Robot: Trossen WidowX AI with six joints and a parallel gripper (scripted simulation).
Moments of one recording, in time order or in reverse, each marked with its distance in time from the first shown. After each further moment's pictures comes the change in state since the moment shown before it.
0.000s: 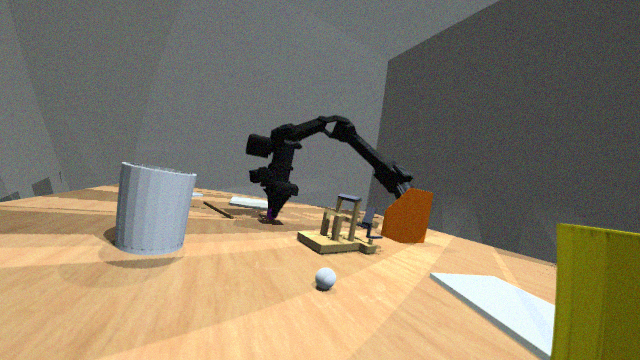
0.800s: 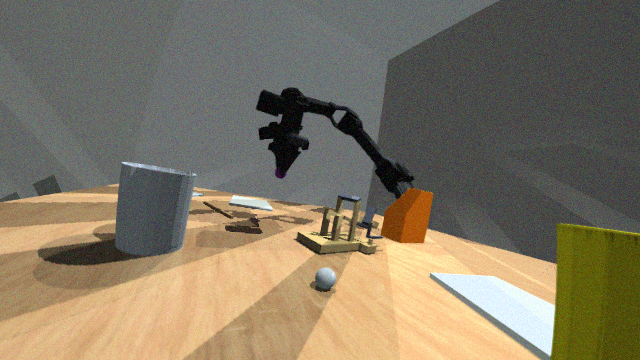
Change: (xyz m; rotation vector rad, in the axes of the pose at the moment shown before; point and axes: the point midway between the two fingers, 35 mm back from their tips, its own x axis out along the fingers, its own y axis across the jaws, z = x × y) arm -0.117 0.008 0.000 -0.013 -0.002 0.011
